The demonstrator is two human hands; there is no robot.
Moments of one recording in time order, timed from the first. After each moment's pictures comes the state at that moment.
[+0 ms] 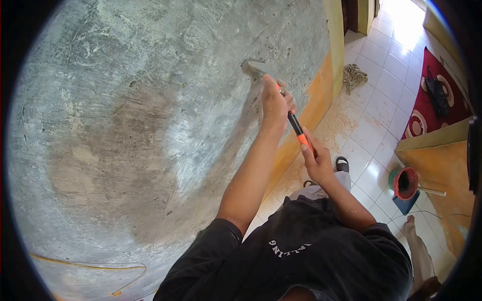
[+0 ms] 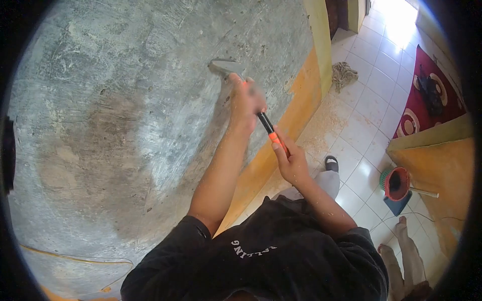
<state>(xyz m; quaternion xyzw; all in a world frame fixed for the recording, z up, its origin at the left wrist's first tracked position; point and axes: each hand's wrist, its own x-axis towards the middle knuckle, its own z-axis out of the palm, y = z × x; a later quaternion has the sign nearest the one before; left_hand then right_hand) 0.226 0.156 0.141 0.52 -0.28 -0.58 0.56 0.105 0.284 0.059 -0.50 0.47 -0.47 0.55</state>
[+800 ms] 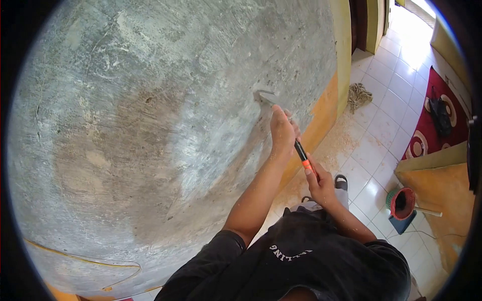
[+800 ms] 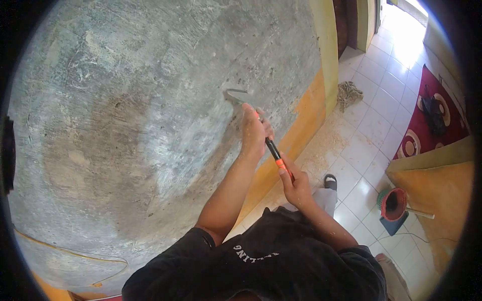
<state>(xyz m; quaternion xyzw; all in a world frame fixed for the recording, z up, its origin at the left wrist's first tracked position) 0.208 0.163 0.129 0.57 -0.24 -0.54 0.56 0.081 0.286 0.064 -0.54 0.46 -0.44 0.55</state>
